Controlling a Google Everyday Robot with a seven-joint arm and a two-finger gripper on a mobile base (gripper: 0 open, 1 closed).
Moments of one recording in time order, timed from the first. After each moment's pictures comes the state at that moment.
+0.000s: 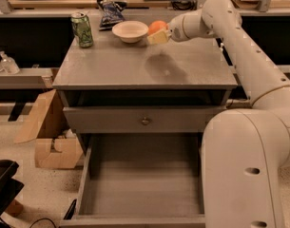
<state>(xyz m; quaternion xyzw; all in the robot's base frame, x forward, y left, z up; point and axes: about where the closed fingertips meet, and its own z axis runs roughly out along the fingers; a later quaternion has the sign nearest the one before) 0.877 -0.076 0.873 -0.38 0.76 0.17 0.49</state>
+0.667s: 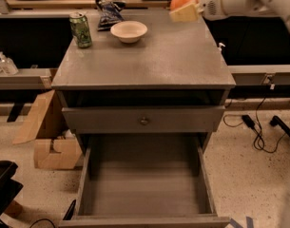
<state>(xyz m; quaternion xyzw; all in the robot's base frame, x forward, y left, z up) 0.784 -0.132 0.992 -0.39 0.74 0.14 0.54</state>
